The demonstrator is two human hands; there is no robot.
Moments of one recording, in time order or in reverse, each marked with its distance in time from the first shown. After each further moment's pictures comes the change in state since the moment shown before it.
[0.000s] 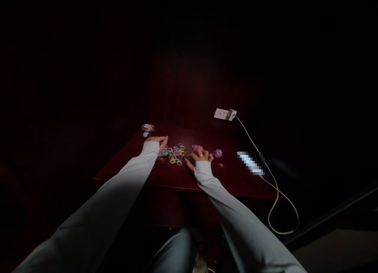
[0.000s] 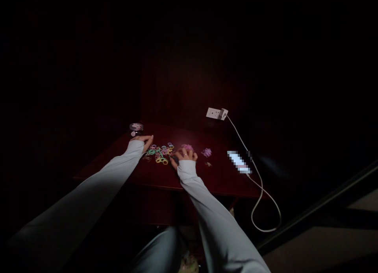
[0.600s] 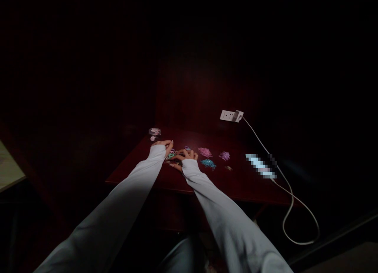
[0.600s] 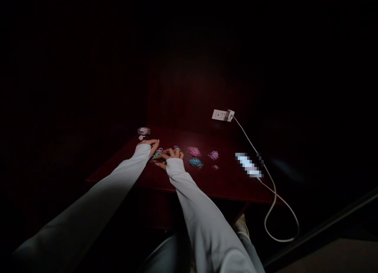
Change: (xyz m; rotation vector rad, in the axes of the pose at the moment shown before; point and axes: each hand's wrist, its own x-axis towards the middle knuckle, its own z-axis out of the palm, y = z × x) left_hand 0.005 -0.003 0.000 -0.029 -0.103 -0.096; right_hand 0.036 -0.050 0.049 0.236 -0.161 -0.148
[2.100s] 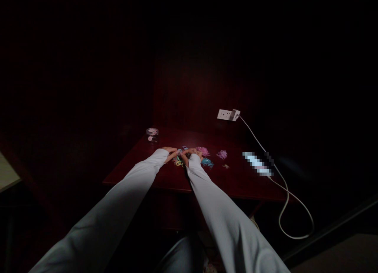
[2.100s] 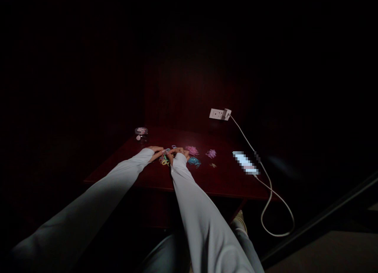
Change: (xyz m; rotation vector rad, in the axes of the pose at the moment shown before) left_hand -0.003 -0.008 0.021 -0.123 -0.310 0.437; right_hand -0.002 0.010 -0.002 0.271 0.331 0.438
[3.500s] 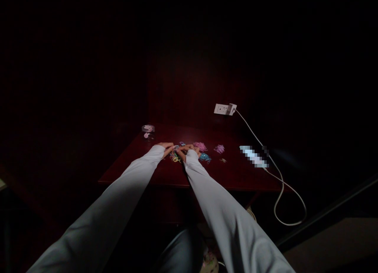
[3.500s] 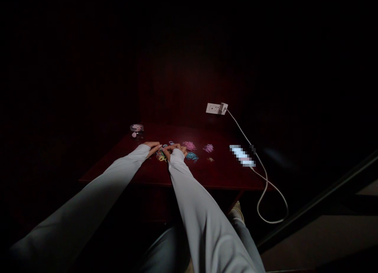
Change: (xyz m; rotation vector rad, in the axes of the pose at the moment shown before) left_hand 0.001 -0.003 0.001 -0.037 0.043 -0.029; right_hand 0.002 -0.003 -0.004 -0.085 -0.102 0.022
